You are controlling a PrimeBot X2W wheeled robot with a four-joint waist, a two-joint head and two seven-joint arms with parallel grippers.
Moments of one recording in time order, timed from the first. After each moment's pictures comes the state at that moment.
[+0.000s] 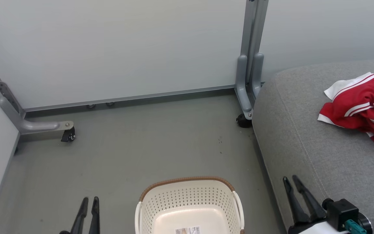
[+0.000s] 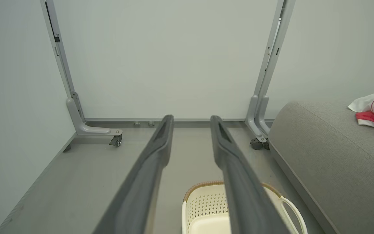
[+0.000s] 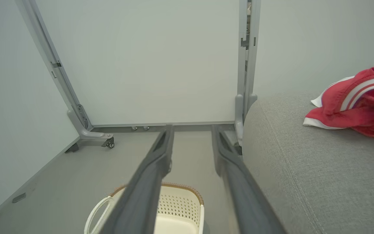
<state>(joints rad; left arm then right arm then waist) 0.25 0.05 -0.03 0.05 -0.18 -0.12 -0.26 0.14 -0.12 0.14 0.11 0.20 0.13 -0.26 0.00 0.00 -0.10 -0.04</state>
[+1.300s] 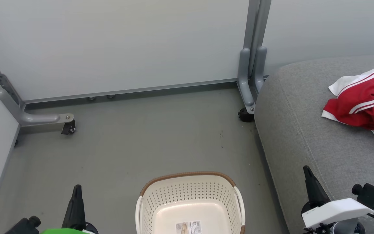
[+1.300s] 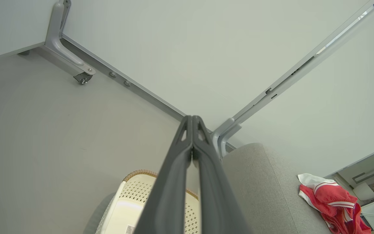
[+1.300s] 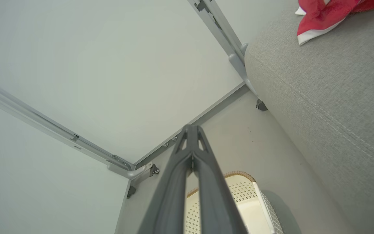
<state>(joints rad) 0.12 0.06 0.00 0.15 -0.81 -0.12 -0.13 0.06 -0.11 0.07 0.18 0.82 0.13 -0.13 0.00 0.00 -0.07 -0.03</state>
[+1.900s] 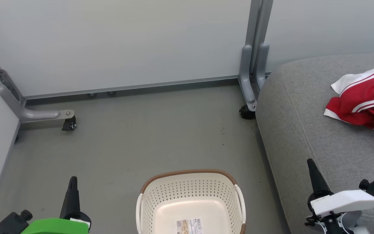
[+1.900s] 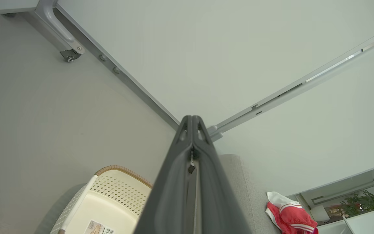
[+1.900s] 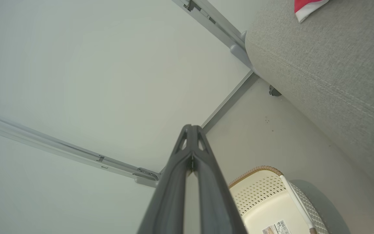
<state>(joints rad) 0.06 0.07 0.02 0.17 -1.03 -0.12 -0.07 0.02 -0.10 0.03 0.20 1.04 0.13 -0.07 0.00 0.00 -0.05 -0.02</state>
